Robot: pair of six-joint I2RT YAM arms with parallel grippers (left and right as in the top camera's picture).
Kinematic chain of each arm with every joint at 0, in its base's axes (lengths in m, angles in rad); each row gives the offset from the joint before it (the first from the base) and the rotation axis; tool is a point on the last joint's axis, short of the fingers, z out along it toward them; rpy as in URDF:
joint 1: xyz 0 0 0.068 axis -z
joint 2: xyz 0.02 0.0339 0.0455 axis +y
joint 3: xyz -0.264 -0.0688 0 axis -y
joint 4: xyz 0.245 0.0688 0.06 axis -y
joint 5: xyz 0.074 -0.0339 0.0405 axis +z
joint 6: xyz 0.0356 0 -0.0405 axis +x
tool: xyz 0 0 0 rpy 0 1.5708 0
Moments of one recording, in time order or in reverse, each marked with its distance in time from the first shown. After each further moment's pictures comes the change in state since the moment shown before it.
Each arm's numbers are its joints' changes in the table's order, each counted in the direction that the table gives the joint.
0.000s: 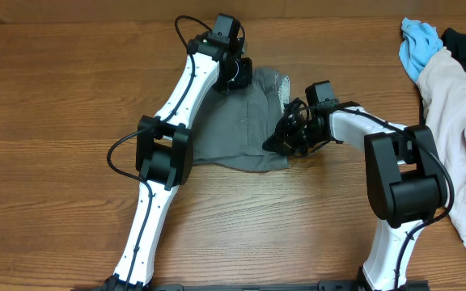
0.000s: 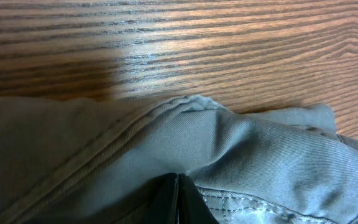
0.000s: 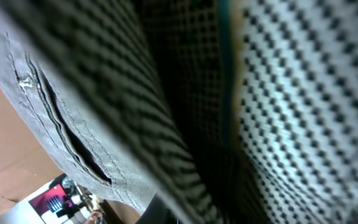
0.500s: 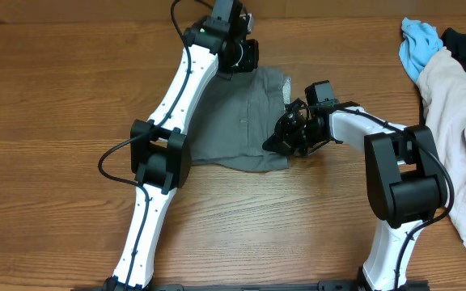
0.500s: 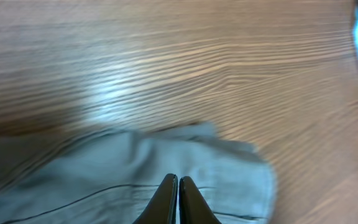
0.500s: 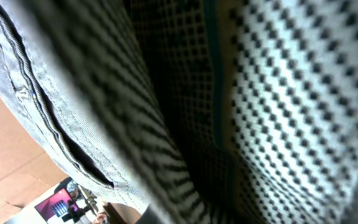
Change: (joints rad) left arm 0.012 -0.096 0.032 0.050 -0.068 0.000; right arm -0.001 -0.002 0.000 0.001 -0.008 0.027
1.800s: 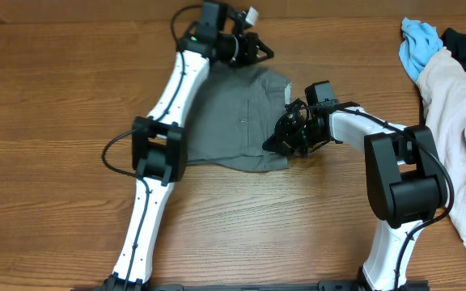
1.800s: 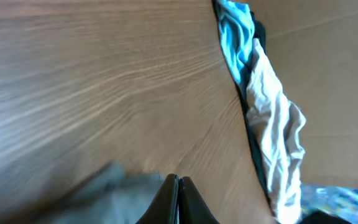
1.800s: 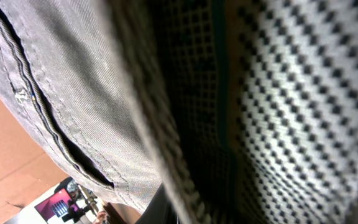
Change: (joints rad) left arm -0.076 0.159 0.077 0.273 -0.516 -0.107; right arm 0.000 0.000 -0.002 0.003 0.000 0.000
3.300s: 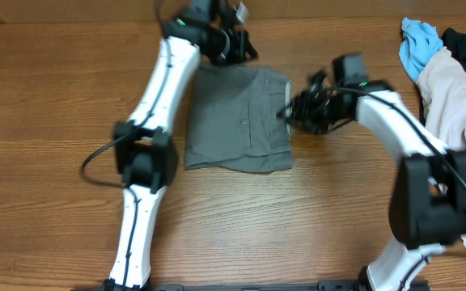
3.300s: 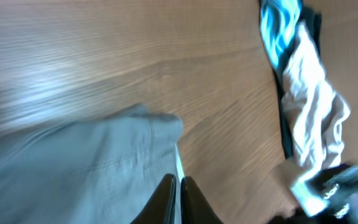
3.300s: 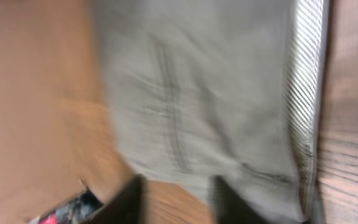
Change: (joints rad) left arm -0.008 -0.286 -0.073 -0.375 0.279 0.145; right arm 0.091 -0.209 0.177 -0.206 -0.047 -0.040
